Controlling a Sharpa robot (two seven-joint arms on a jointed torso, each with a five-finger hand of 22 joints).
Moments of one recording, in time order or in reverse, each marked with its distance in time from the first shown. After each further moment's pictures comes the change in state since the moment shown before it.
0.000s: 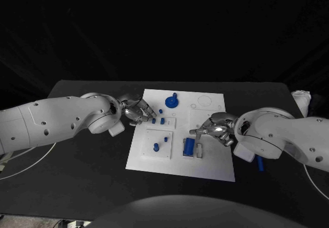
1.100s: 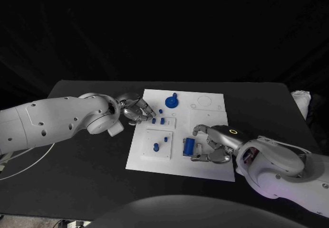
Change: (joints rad) left arm 0.000 -0.014 0.000 0.010 -0.001 -0.008 0.023; left_hand 0.000 0.000 0.000 0.000 0.004 0.007 0.007 0.004 0.001 0.007 0.000 0.008 0.000 0.000 0.000 0.000 -0.002 0.000 0.000 0.000 0.000 0.000; right arm -0.181 -0.087 -0.001 0.152 -0.820 -0.181 0.076; right_hand 0.186 -0.244 -0.019 0.204 -0.277 -0.569 0.073 0.232 0.046 0.000 0.061 0.000 0.000 0.001 0.048 0.000 0.000 0.016 -0.047 0.057 -0.127 0.000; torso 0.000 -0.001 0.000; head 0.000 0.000
